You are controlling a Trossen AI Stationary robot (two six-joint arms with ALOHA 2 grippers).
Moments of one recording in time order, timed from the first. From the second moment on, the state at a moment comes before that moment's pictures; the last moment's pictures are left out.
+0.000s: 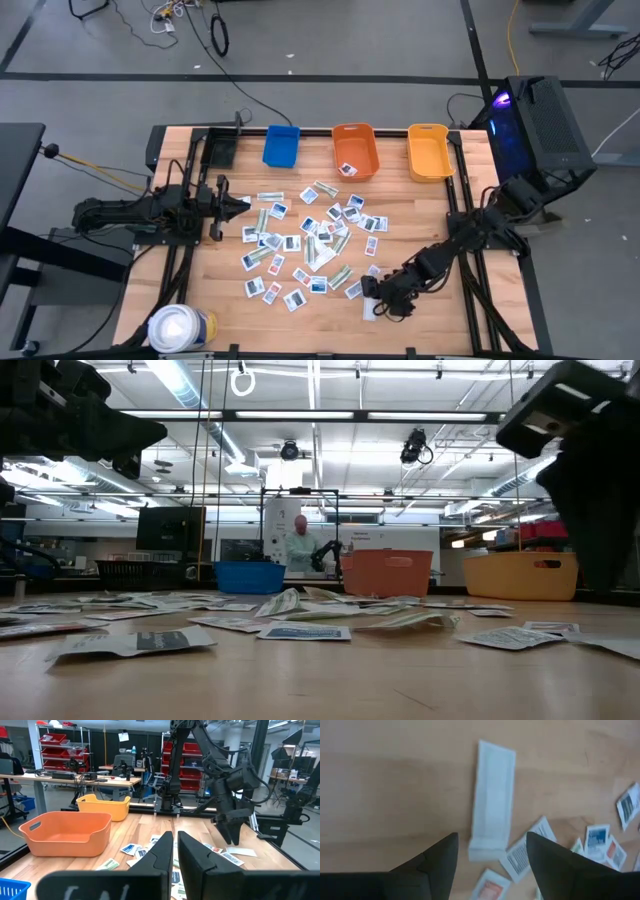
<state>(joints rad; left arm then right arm) 0.02 0.03 0.02 0.10 -0.04 -0.07 0.63 1.68 0.82 -0.19 0.06 -1.04</state>
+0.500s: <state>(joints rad) 0.02 0.03 0.02 0.10 -0.04 -0.07 0.64 1.71 0.82 -0.17 0.09 -1.03</state>
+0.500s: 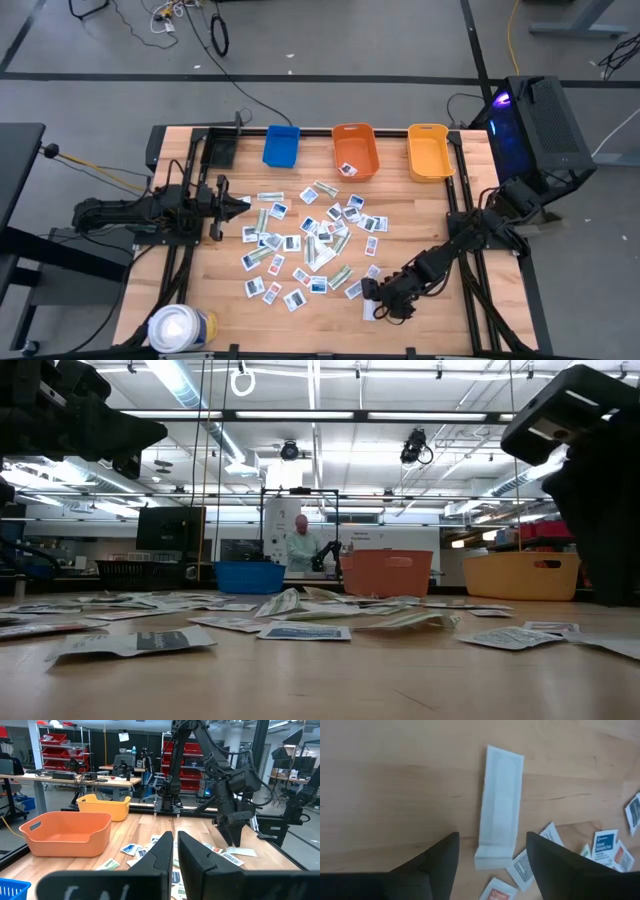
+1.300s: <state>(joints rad) 0.02 0.03 0.02 0.10 -0.04 -0.07 0.62 1.71 0.82 -0.16 0.15 -0.98</state>
